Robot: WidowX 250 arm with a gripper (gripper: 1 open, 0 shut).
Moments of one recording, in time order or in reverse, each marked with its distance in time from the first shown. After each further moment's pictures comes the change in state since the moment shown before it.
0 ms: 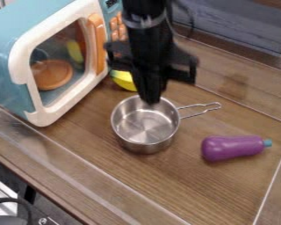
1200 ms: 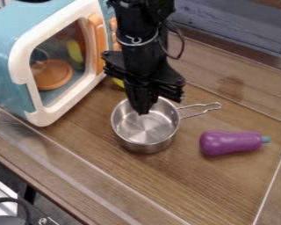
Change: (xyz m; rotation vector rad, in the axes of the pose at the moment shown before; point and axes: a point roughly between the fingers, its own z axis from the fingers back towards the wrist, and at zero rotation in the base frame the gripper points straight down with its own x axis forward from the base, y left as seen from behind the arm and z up) arm -0.003 0.025 -0.015 0.033 0.024 -0.114
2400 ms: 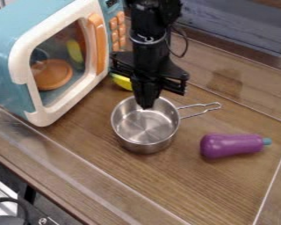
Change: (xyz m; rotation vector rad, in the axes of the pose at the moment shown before) arm 0.028 0.007 -0.027 0.039 0.049 0.101
